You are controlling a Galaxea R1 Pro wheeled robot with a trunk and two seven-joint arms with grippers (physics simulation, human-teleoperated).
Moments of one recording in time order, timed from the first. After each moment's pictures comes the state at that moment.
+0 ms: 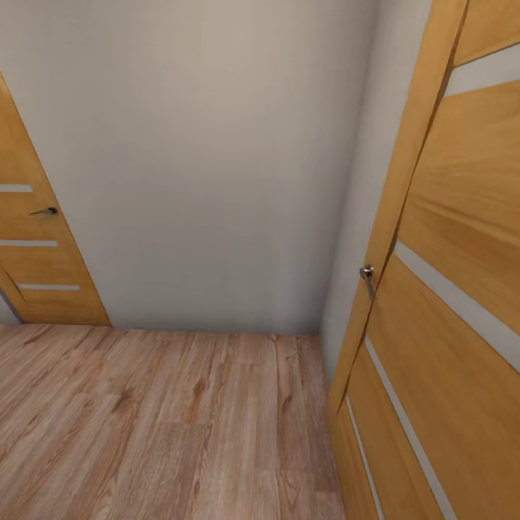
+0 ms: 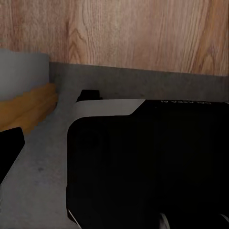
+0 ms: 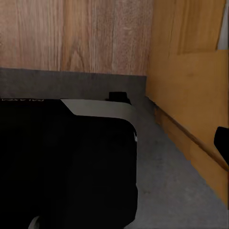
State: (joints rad) left arm -0.31 -0.06 -0.01 -0.01 0.05 0.01 0.05; right arm -0.31 0.03 -0.06 0.03 0.09 -0.03 -0.07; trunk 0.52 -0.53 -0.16
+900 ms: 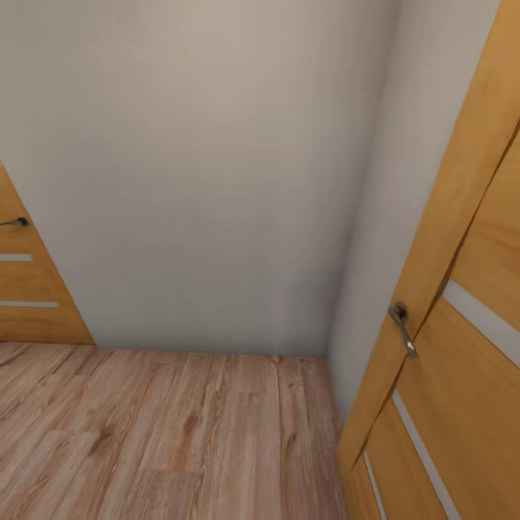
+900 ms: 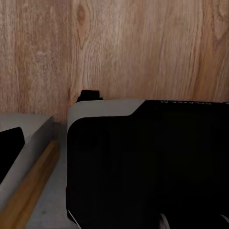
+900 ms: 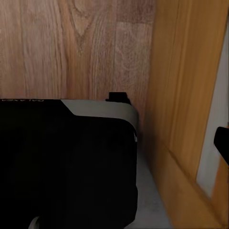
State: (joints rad) left arm -0.31 -0.06 -0.01 -0.01 0.05 0.01 0.05; right arm -0.31 0.03 -0.06 0.03 0.09 -0.03 -0.07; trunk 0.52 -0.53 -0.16
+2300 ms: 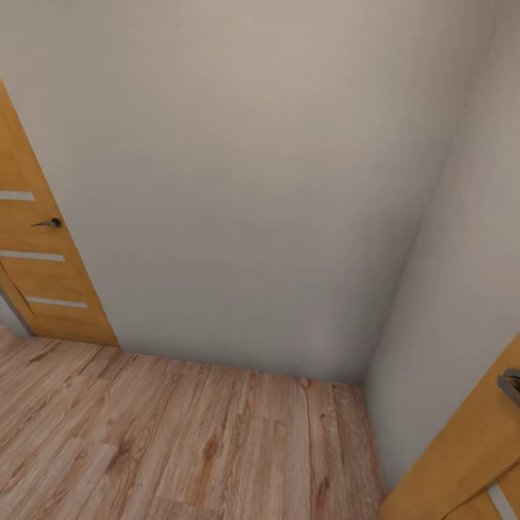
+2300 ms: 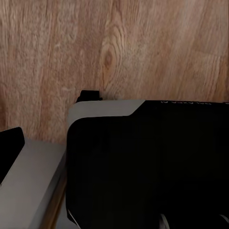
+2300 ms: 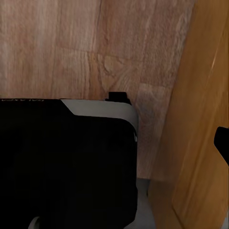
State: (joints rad) left arm -0.31 -0.06 -0.01 -0.01 0.05 0.01 0.05; right arm -0.31 0.03 -0.07 0.03 0.09 -0.03 -0.07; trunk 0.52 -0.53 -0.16
